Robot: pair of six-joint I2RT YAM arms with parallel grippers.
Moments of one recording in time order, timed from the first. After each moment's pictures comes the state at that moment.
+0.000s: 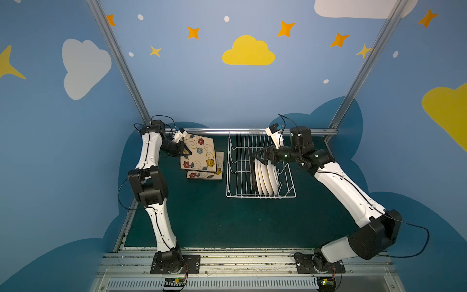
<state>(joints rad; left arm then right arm) 0.23 2.21 2.18 -1.35 0.67 0.37 0.50 1.49 1.48 -0.51 -0.53 0.12</state>
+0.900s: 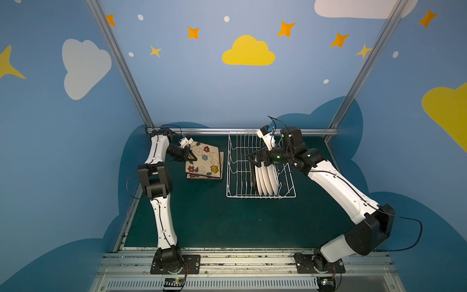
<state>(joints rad) 0.20 2.41 2.28 -1.41 0.72 0.41 0.58 1.54 1.52 -0.54 -0.48 0.11</state>
